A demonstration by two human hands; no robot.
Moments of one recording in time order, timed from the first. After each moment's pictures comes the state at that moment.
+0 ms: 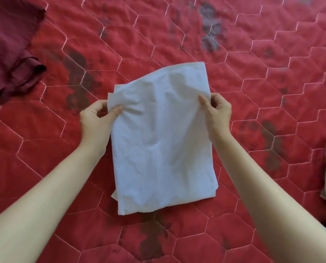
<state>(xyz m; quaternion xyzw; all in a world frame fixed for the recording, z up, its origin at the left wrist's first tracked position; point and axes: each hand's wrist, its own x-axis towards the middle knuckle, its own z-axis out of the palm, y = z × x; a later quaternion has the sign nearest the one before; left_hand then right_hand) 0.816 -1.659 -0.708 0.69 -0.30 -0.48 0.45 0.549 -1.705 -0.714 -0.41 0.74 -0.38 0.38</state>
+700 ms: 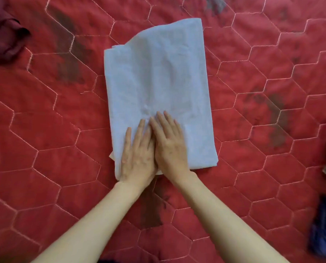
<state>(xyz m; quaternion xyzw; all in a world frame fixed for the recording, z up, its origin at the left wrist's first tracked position) 0.731 -1.522 -0.744 0.61 -0.78 -0.11 -0.05 0.628 -1.553 -0.737 -0.74 0.62 -0.16 0.21</state>
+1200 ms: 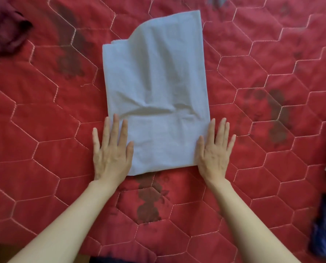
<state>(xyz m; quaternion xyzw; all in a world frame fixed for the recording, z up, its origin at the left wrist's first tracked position) 0.781 -1.503 -0.762 0.69 -0.71 -0.13 0.00 0.522 -1.522 -0.757 -0.63 0.77 0.01 0.13</state>
